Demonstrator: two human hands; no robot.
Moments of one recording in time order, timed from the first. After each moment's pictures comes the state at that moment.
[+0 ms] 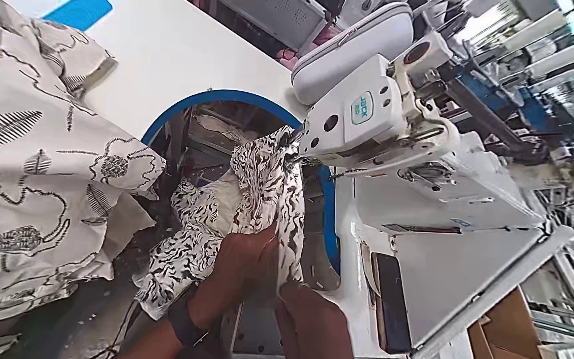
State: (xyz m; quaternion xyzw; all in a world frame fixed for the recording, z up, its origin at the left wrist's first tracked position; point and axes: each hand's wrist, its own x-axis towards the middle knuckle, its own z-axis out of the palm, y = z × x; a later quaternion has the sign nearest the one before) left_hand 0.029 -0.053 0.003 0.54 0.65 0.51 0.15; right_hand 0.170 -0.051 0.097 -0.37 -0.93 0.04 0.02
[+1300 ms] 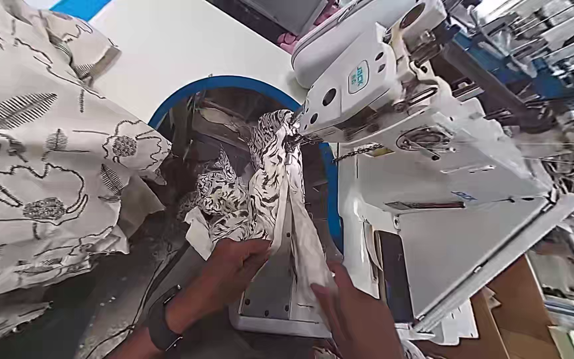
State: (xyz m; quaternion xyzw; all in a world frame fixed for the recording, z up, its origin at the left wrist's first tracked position) left_hand 0.020 -0.107 -0.006 0.54 0.52 0.55 0.37; right_hand 0.216 -0.067 0.123 -0.46 -0.88 0.09 -0.04
